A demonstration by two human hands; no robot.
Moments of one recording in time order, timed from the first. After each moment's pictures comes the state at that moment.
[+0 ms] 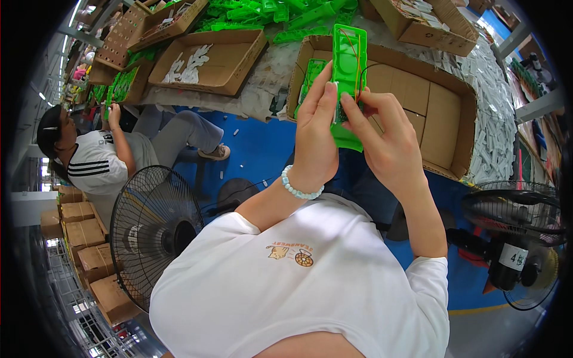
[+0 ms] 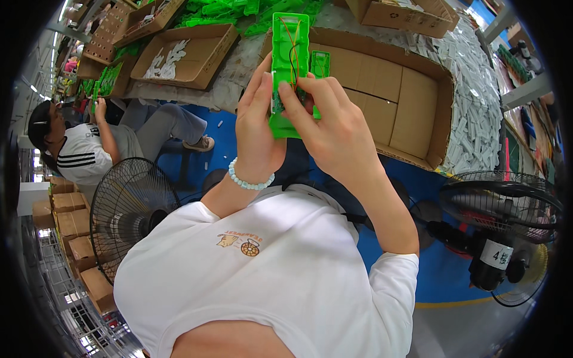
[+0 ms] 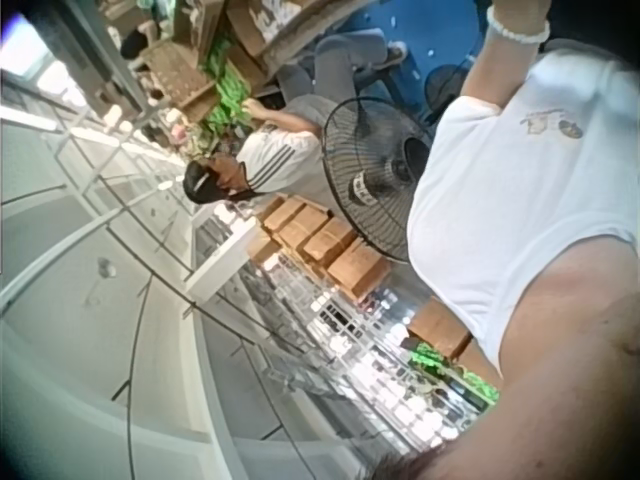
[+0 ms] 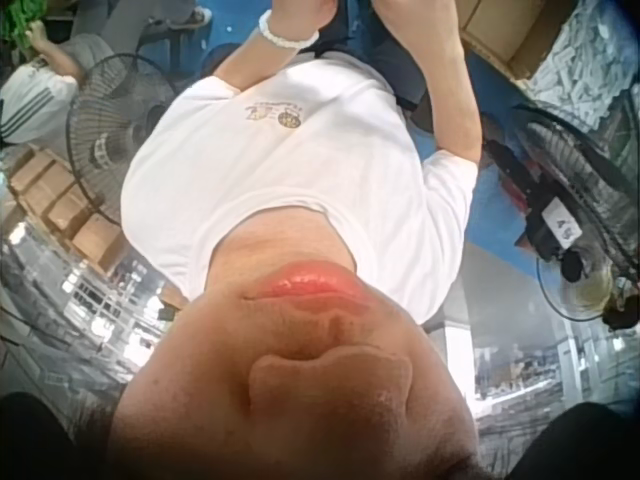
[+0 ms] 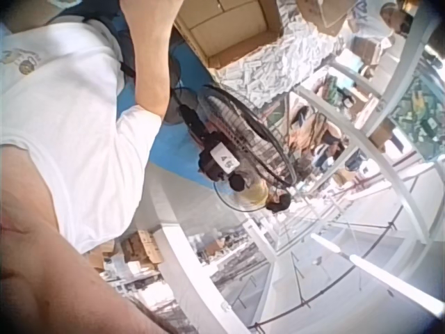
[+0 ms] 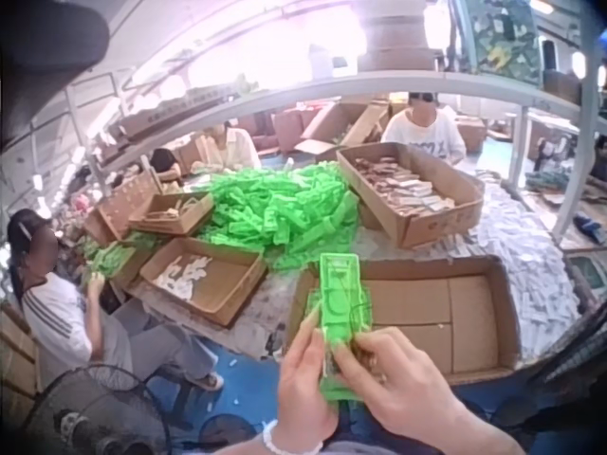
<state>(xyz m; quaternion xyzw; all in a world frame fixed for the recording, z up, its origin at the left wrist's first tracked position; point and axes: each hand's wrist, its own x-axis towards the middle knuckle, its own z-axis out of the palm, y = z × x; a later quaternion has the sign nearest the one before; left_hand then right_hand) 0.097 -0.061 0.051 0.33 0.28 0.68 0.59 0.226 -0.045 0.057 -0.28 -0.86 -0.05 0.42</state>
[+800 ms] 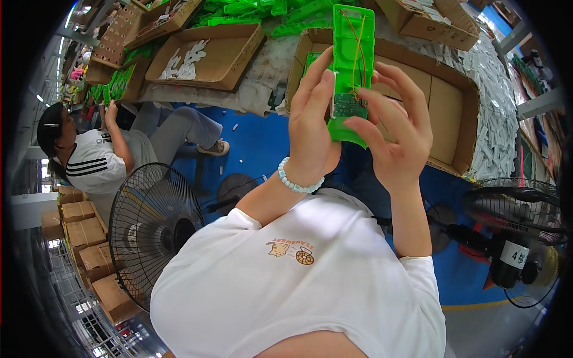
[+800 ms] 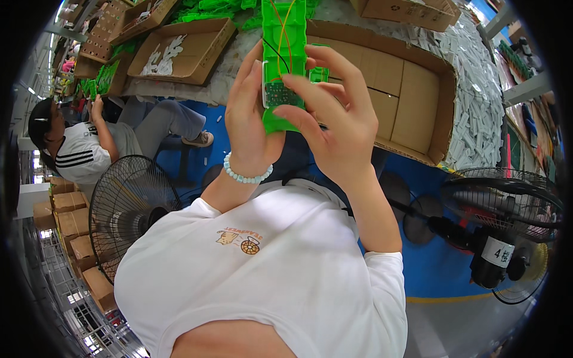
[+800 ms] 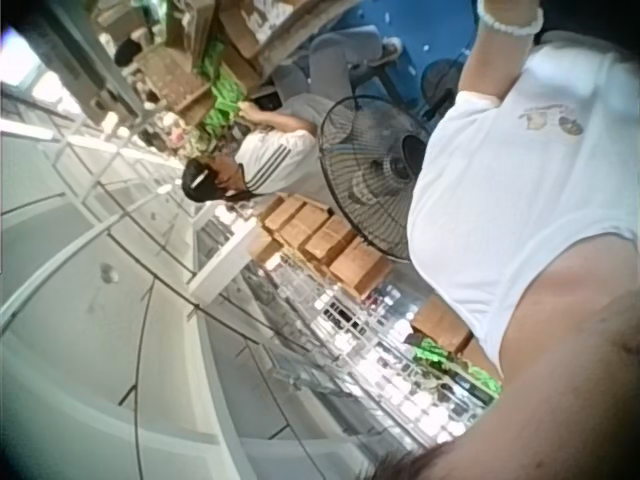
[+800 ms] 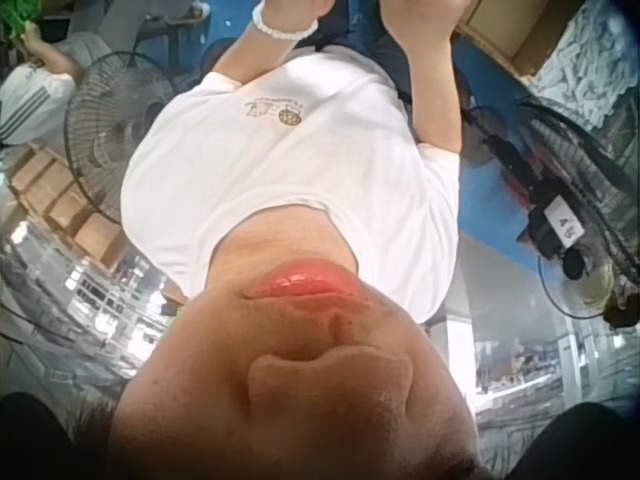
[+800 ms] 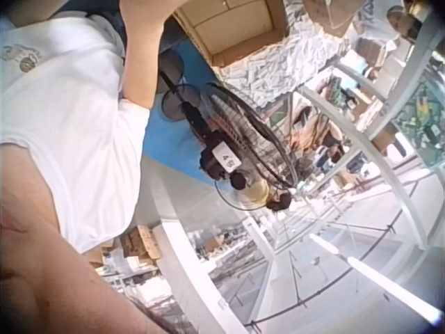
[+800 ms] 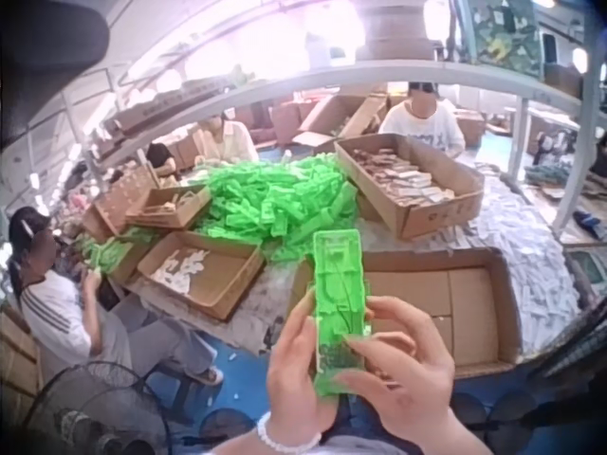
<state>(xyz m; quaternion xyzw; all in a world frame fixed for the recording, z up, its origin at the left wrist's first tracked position) 0.095 -0.057 0.063 0.34 0.21 0.69 0.61 0.221 -0.047 0.048 -0.28 -0.73 0.17 0.60</state>
